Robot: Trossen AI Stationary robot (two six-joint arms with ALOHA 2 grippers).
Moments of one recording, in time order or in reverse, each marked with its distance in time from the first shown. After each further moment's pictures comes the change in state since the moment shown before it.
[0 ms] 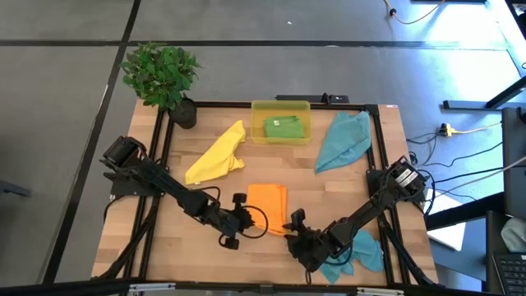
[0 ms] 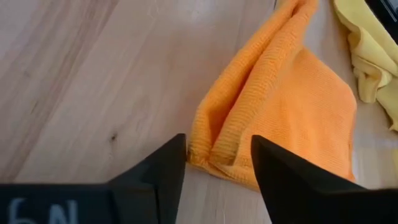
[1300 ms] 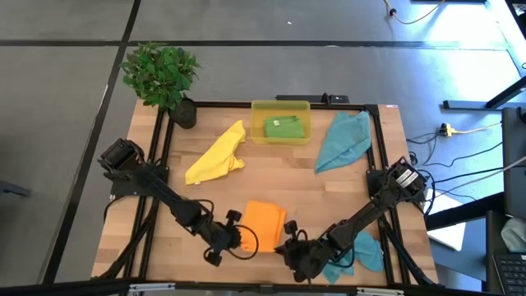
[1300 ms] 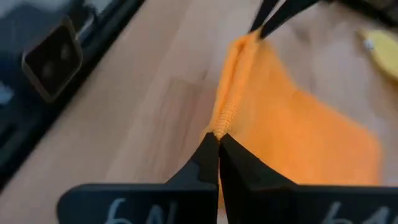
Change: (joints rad) left arm -0.115 0.001 0.000 -0.064 0.173 0.037; right arm 0.012 0.000 0.081 0.201 -0.156 0.029
